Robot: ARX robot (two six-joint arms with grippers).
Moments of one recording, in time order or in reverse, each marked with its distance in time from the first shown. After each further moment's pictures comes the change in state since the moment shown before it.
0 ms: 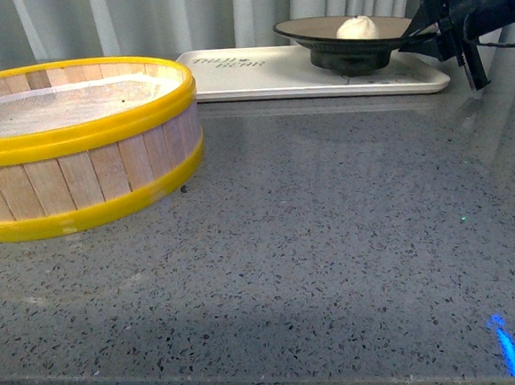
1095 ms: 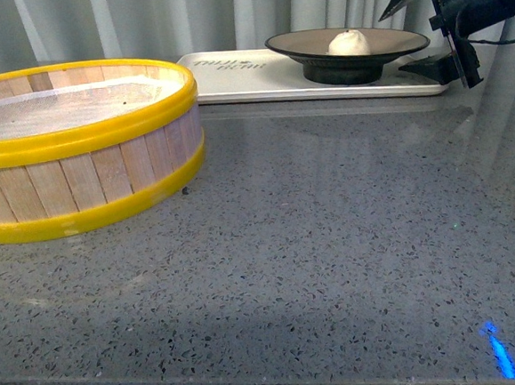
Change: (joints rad) left arm 0.000 0.000 0.000 0.000 0.000 0.000; right arm 0.020 -0.003 0.011 -0.034 0.003 -0.010
